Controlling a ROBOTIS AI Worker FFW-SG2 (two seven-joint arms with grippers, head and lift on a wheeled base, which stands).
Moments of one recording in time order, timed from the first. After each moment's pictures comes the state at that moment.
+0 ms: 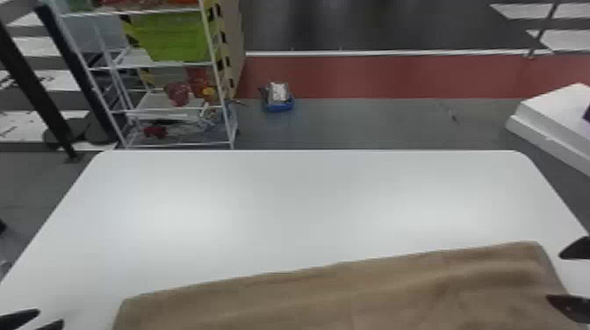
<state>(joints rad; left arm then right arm) 0.45 0.20 0.84 -1.95 0.15 0.79 -1.24 0.24 -0.50 -0.28 -1.99 0.65 0.49 1.36</state>
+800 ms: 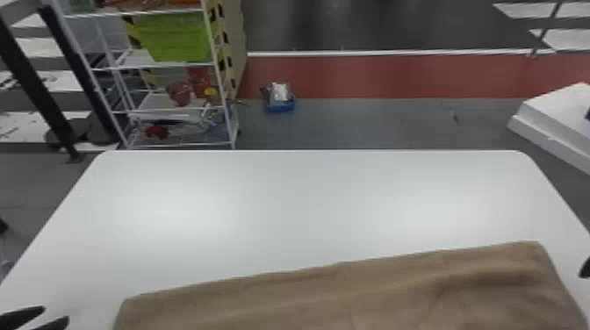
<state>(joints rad) 0.44 0.21 0.83 -1.93 0.15 0.79 -1.24 0.36 -0.55 -0.40 -1.95 0.82 -0.06 1.36</state>
